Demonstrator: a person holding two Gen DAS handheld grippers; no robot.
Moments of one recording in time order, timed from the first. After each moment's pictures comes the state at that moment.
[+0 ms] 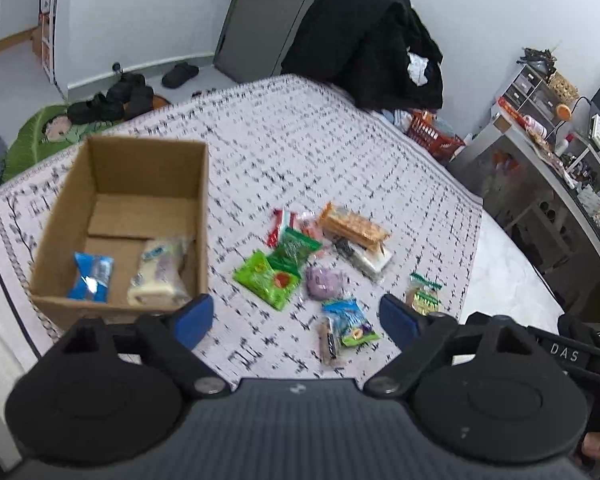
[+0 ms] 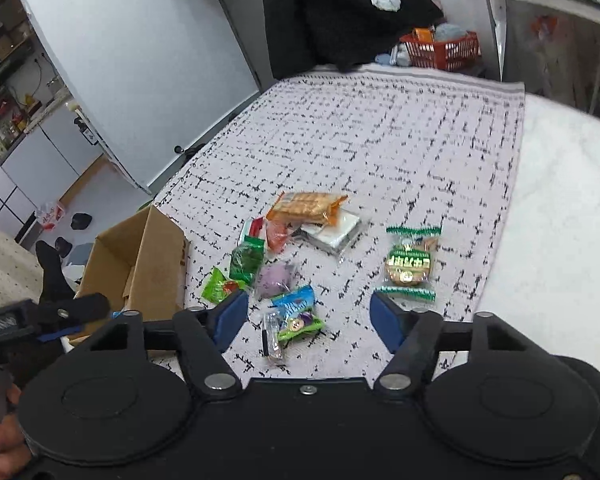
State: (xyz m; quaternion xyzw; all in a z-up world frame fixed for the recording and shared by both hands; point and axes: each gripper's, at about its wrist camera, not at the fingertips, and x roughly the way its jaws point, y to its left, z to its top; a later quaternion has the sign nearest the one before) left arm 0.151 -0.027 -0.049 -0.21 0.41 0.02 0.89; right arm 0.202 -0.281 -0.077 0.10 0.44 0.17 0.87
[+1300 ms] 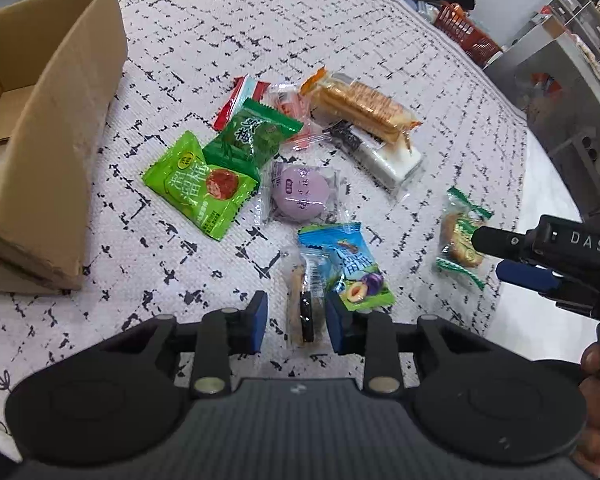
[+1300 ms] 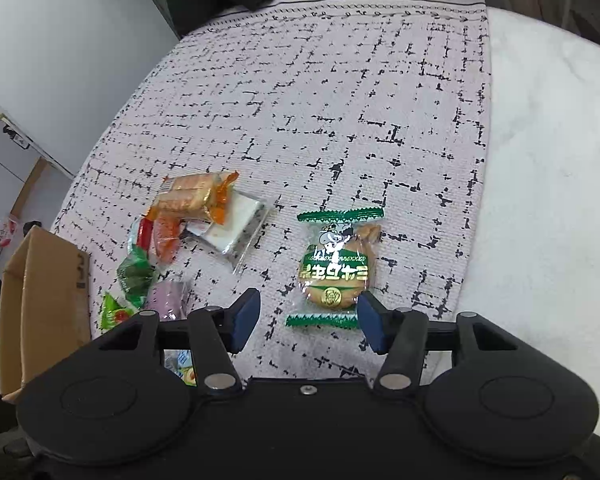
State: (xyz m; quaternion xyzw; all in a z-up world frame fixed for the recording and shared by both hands) left arm 0.237 -0.092 -0.169 -0.21 0.53 0.02 0.82; right arm 0.302 -0.303 -0.166 0.12 0.53 0.09 0.84
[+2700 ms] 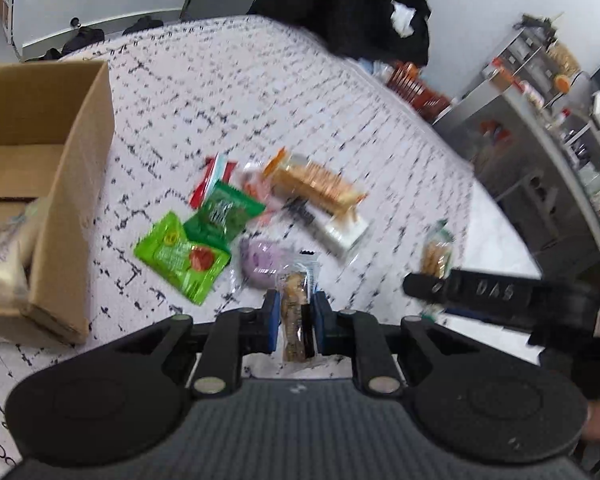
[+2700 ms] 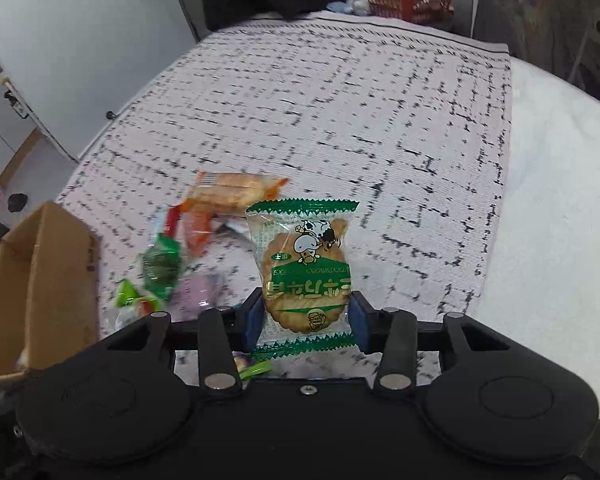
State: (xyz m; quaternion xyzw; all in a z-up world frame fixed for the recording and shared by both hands) left arm 0.224 -0.070 -0.121 -0.25 0.44 -0.03 0.86; right arm 0.275 -0.247 -0.123 0.05 0.50 0.10 0.86
